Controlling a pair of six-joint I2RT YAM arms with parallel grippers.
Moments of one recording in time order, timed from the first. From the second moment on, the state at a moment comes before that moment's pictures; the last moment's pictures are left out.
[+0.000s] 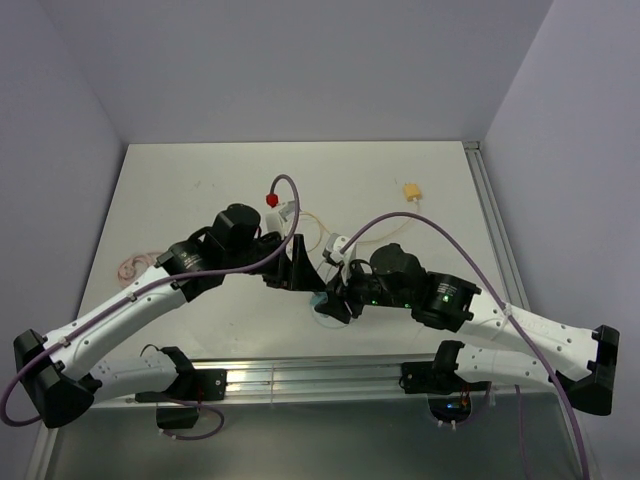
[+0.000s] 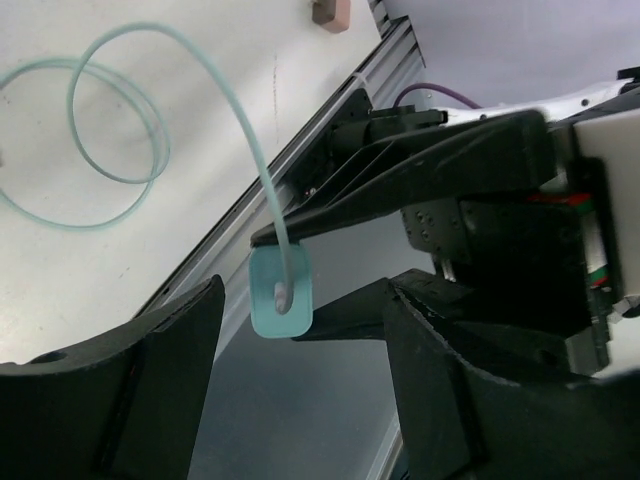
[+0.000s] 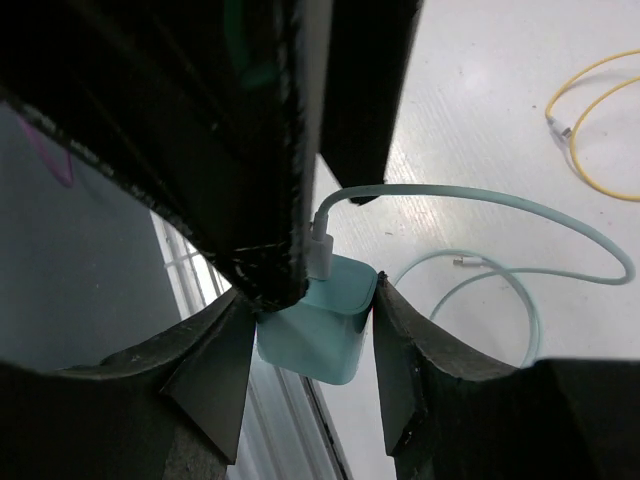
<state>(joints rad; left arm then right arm) -0.82 1.12 1.06 -0.48 0.51 -0.73 1.06 0.90 0.83 -0.38 -0.18 0.10</state>
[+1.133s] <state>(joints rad) -0.94 1.18 1.03 -0.49 0.46 -0.70 1.13 0.91 0.86 -0.42 -0.11 0.10</state>
